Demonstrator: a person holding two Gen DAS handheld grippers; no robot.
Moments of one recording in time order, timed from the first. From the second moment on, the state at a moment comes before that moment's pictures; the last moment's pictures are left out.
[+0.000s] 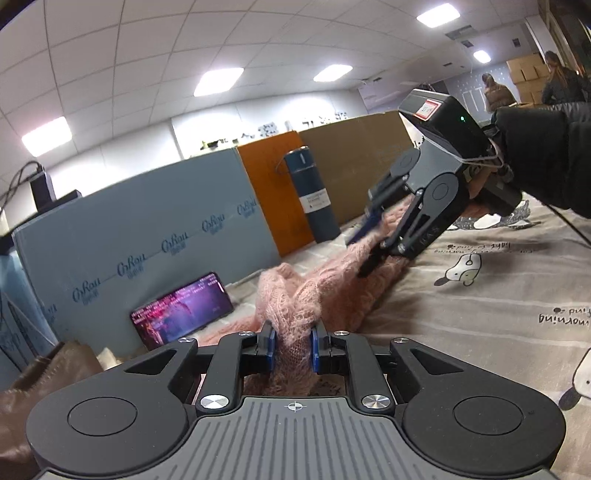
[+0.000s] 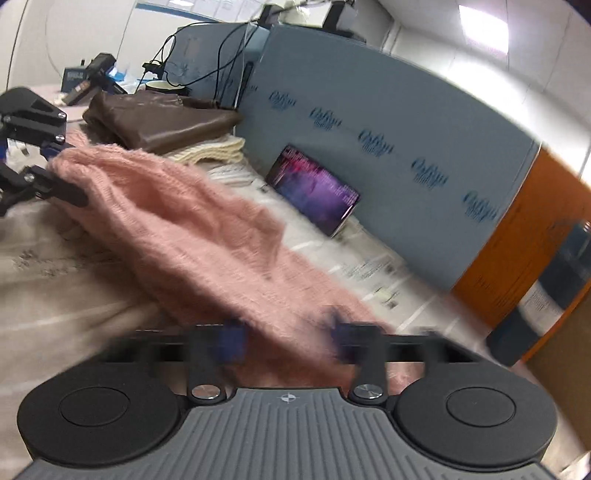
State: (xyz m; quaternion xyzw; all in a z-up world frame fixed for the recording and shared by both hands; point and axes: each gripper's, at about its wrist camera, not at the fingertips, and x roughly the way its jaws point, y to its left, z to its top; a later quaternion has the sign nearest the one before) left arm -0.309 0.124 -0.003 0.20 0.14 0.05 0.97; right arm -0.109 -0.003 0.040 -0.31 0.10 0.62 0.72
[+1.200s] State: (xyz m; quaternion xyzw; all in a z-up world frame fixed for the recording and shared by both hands) left arm -0.350 0.174 0.016 0.04 0.12 0.08 0.99; right arm -0.035 -0.215 0.011 0.13 0.30 0.20 0.92
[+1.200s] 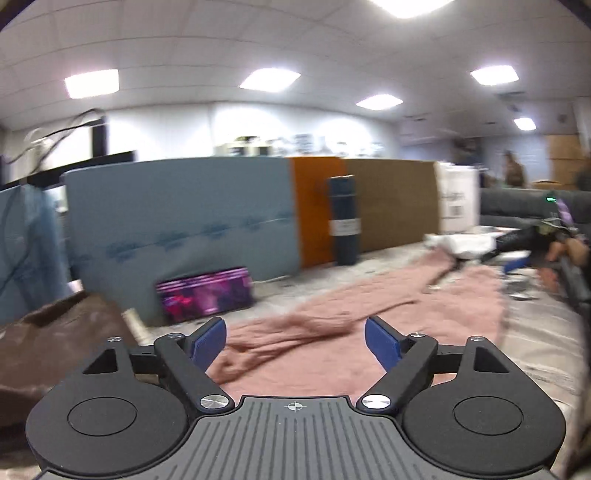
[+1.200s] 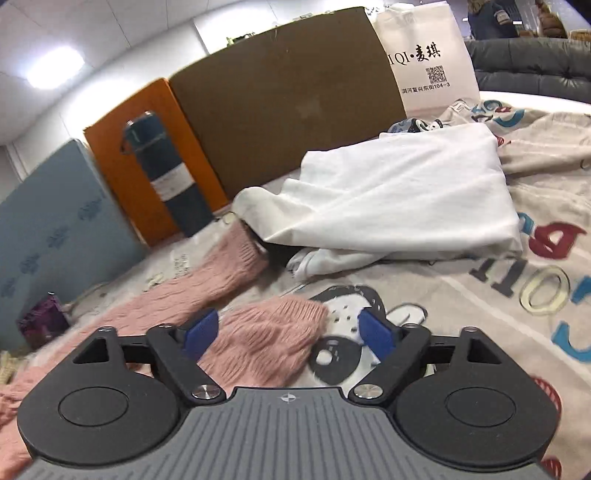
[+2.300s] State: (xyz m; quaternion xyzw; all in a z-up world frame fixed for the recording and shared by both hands) left arm -0.345 0.126 -0.008 0.19 0.22 0.09 0.95; right arm -0.115 -0.077 0.017 0.06 0.31 0.46 0.83
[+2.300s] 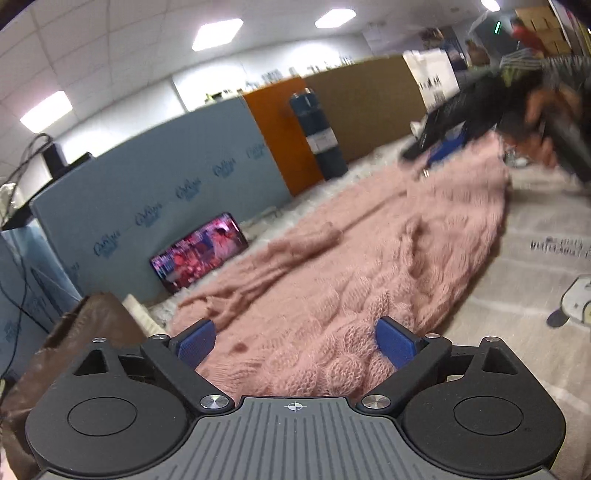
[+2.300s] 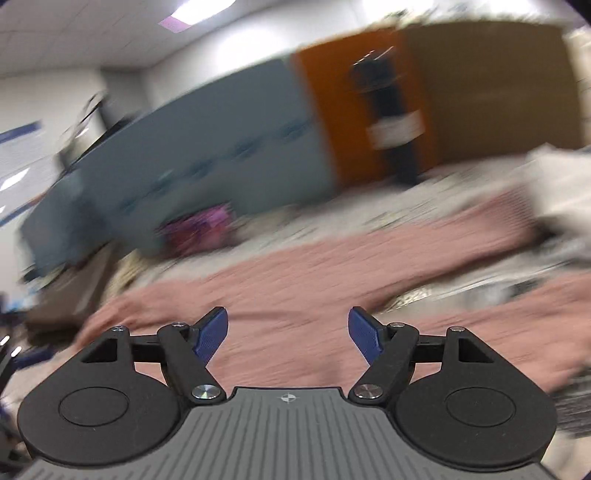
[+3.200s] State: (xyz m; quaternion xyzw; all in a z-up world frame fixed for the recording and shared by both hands) left arm -0.367 0.141 -0.004 0.14 0.20 0.16 0.96; right arm -0.177 -0.048 -0.004 -0.11 0.26 0.47 0.84
